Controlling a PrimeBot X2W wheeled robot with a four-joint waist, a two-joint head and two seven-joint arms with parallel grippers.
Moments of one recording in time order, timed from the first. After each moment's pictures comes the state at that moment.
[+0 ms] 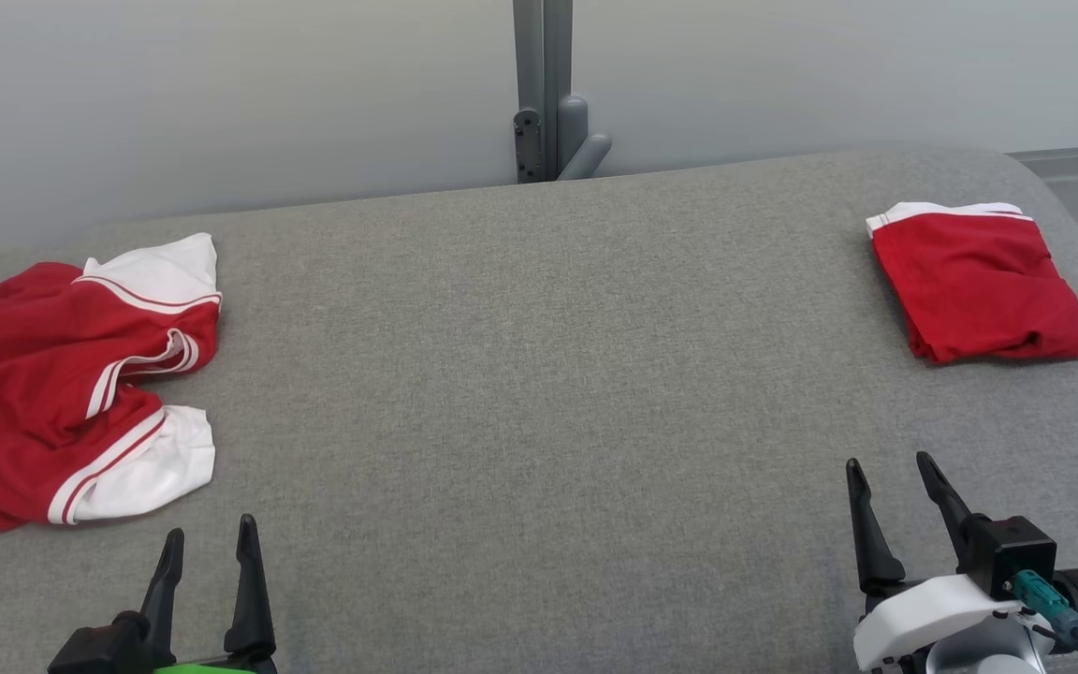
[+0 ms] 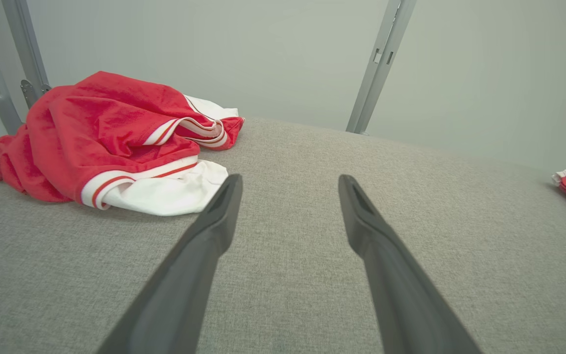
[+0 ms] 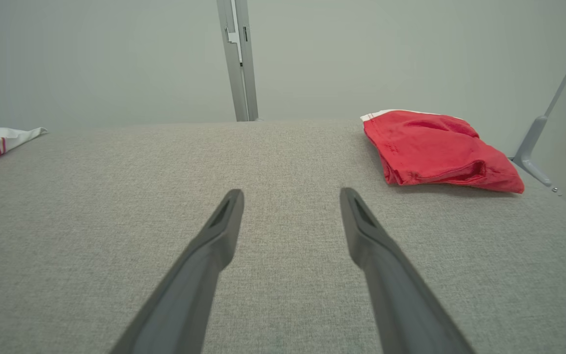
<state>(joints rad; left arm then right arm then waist) 0.10 0.05 0.04 0.19 -0.30 -0.13 -0.26 0.00 -0.05 -0.03 0.26 0.07 0.13 -0.26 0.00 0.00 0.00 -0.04</state>
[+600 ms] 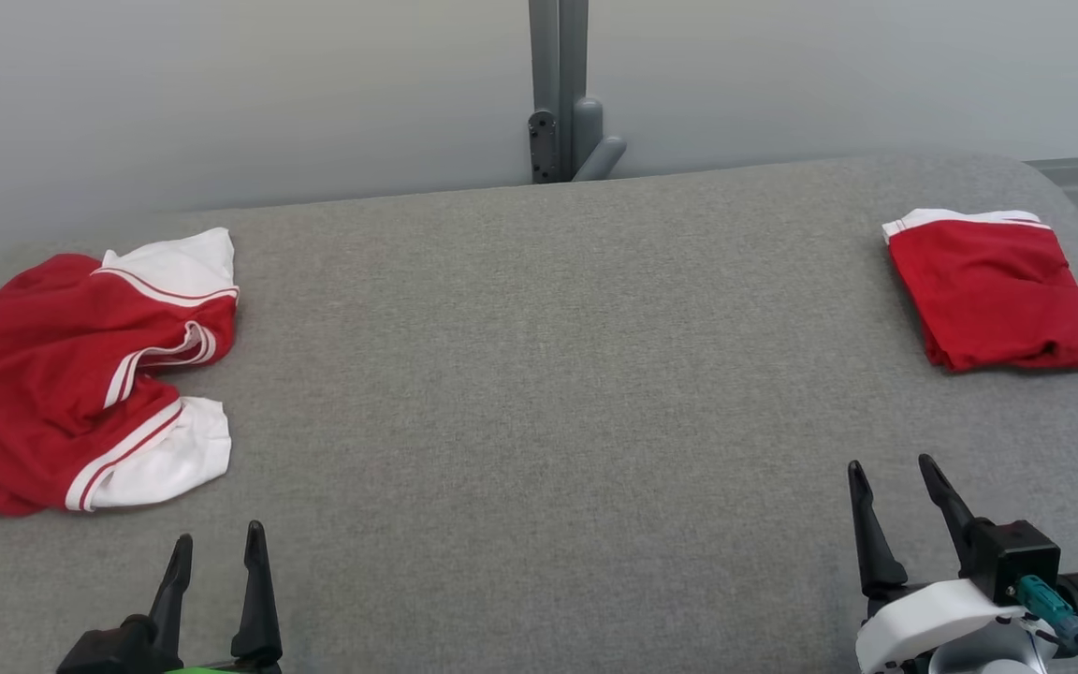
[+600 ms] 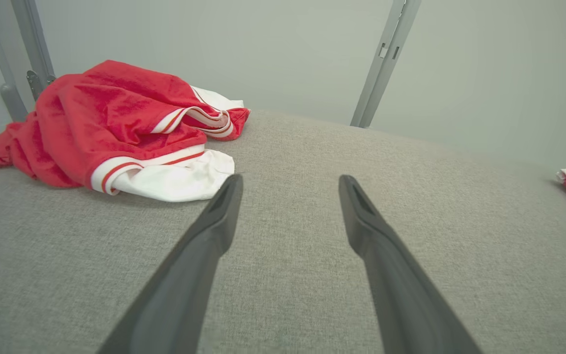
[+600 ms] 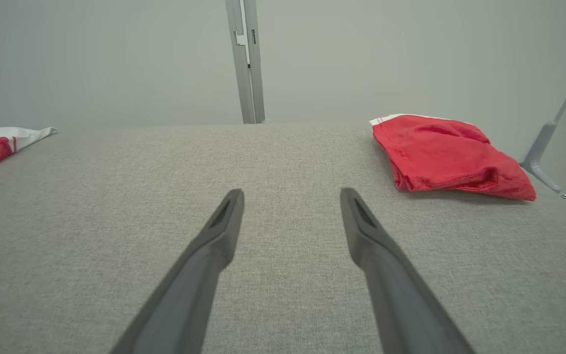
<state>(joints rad) 0.10 0.05 0.04 0.21 -0.30 -0.13 -0.26 0.01 -0.05 -0.03 0.25 0.07 0.13 -0.26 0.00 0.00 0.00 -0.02</state>
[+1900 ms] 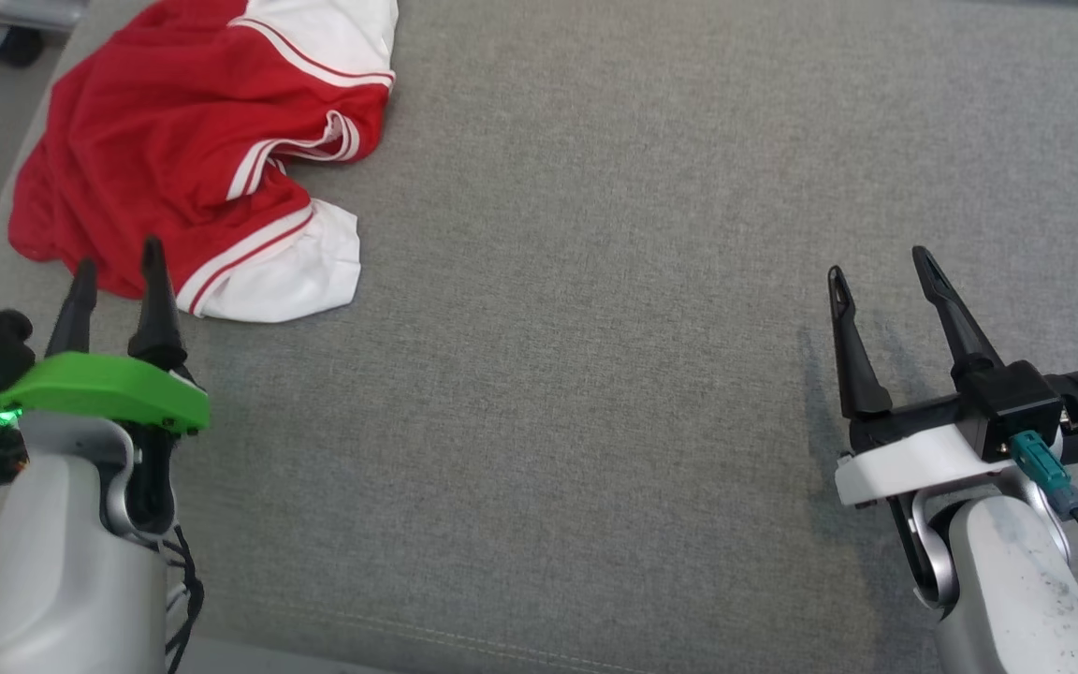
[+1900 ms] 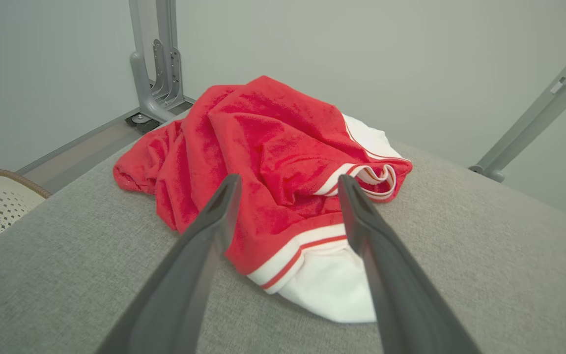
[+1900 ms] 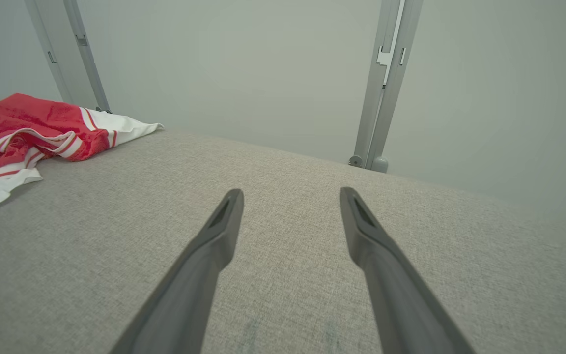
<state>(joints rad) -0.45 0.14 0.05 0.48 -0.50 -0.13 -0.16 -0.22 -0.05 0.00 0.11 -0.07 0.13 -0.26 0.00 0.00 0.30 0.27</state>
